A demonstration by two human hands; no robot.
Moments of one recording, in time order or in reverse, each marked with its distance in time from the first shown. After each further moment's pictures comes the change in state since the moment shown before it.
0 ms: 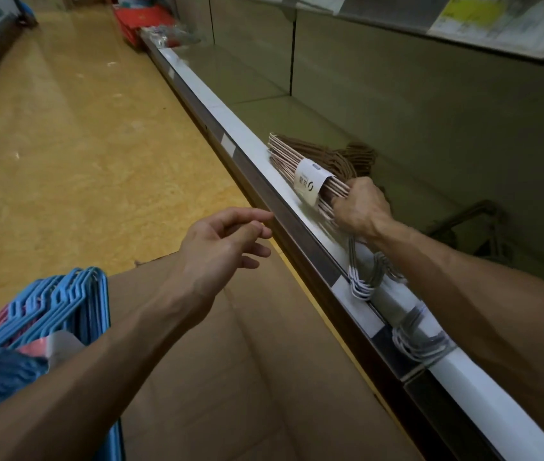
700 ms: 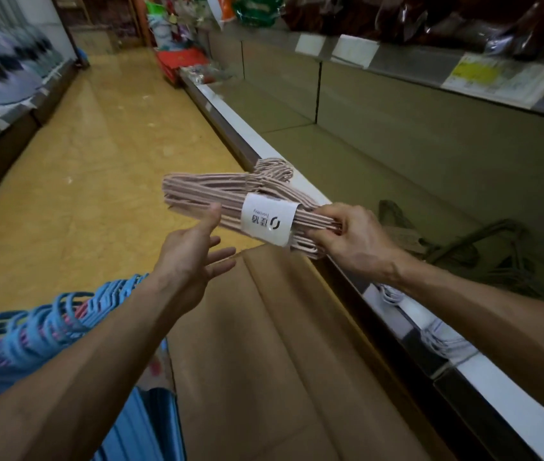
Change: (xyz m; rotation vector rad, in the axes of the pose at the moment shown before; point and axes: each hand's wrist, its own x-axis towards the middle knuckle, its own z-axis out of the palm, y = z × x) left_hand -0.019 0.024 -0.072 -0.277 0.324 -0.280; right_hand -0.099 -0.046 -0.007 0.151 -0.191 -0.604
